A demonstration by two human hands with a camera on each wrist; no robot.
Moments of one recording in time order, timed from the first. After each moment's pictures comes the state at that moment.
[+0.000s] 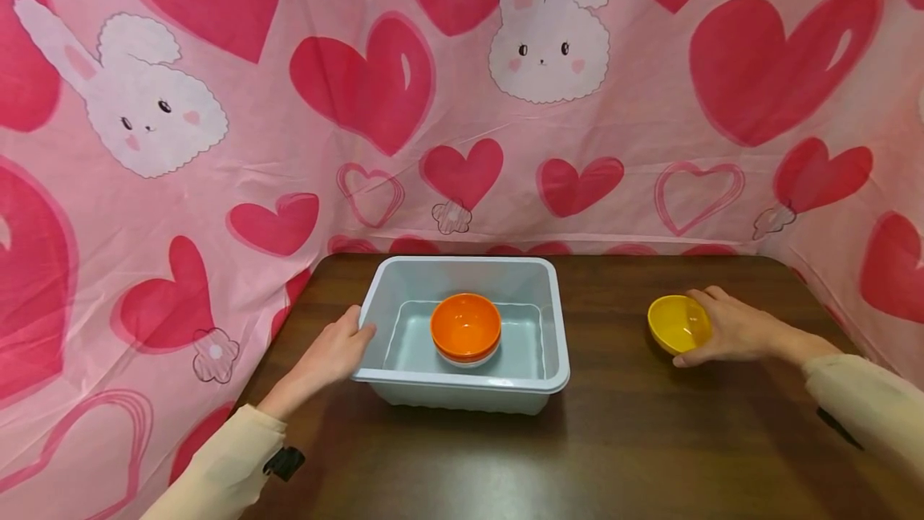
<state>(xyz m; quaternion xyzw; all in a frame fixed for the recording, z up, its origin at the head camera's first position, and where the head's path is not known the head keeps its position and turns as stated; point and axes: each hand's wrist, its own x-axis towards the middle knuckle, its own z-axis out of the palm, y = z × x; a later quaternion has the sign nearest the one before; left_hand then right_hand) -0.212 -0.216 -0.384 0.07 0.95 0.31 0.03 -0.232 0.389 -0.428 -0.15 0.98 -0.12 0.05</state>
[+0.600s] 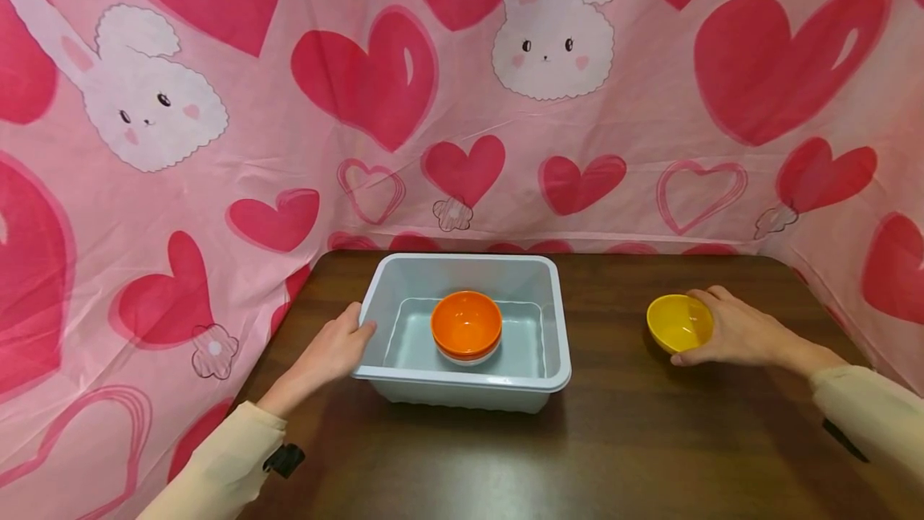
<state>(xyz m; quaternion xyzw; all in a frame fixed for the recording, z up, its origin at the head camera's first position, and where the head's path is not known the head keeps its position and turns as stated) -0.214 -0.219 -0.386 0.07 0.95 0.31 0.04 -0.225 0.384 -0.432 -0.13 0.98 -0.14 -0.01</state>
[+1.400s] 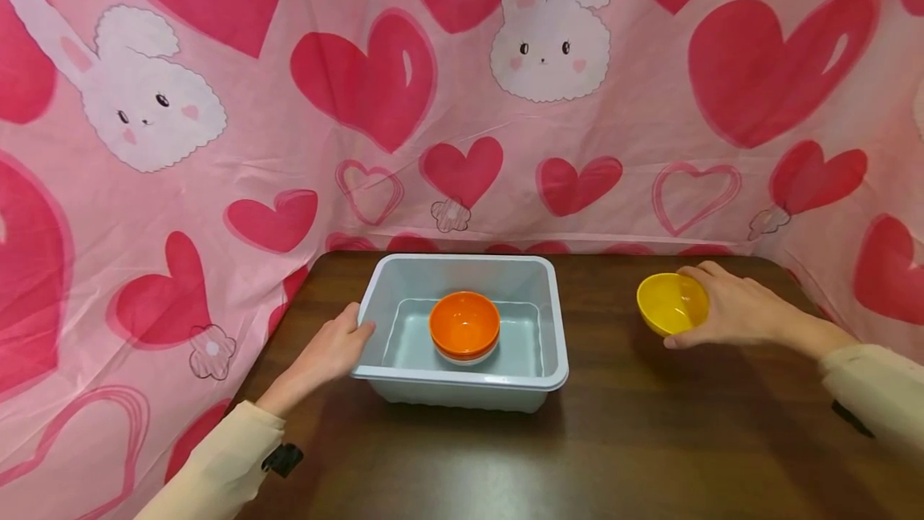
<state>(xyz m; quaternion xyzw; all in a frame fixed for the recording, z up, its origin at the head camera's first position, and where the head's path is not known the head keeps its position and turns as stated) -0.212 -0.219 -0.386 0.07 0.95 0.31 0.04 -0.220 0.364 -0.380 -0.16 0.98 -0.11 -0.04</state>
